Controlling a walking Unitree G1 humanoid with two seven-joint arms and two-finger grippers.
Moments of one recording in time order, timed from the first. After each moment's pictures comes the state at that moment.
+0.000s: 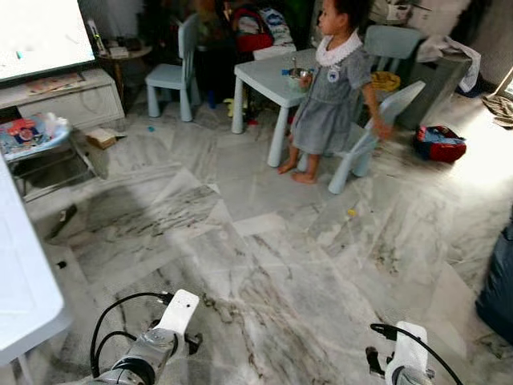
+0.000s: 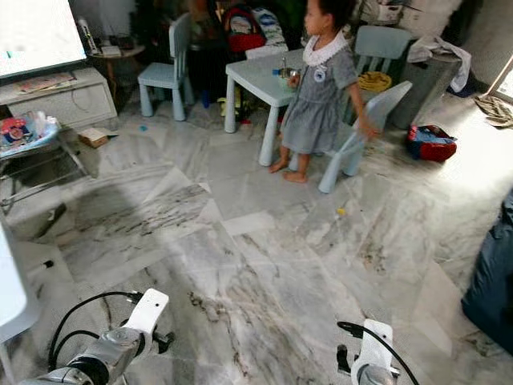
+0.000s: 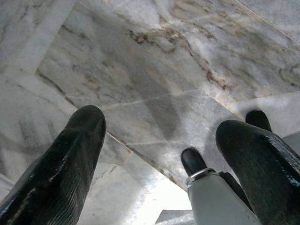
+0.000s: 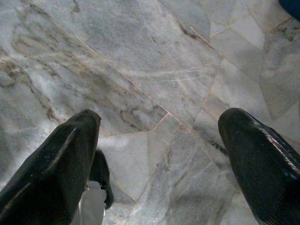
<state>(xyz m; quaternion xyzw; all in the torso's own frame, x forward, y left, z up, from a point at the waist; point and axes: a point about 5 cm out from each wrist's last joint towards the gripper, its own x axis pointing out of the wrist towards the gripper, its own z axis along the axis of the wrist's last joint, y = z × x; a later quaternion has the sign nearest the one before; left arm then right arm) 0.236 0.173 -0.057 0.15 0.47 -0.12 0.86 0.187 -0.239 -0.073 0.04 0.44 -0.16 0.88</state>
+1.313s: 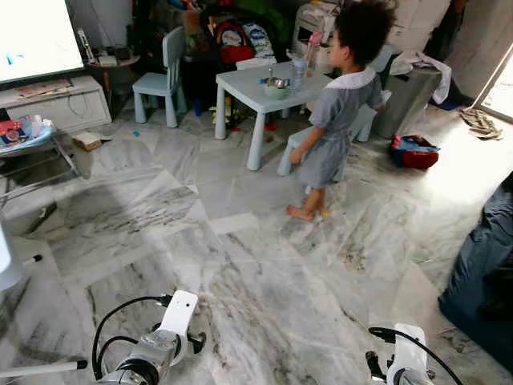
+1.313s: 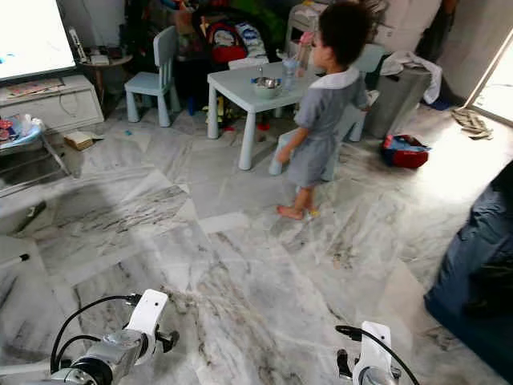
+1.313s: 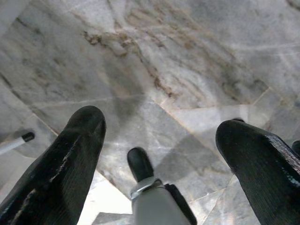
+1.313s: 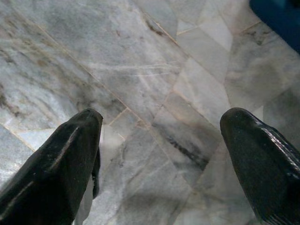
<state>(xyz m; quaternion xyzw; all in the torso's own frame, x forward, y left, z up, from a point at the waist) 0.235 0.166 -0.059 0.10 0.47 -0.10 0.87 0.187 -0.242 -0.073 0.02 0.46 -0.14 0.88</state>
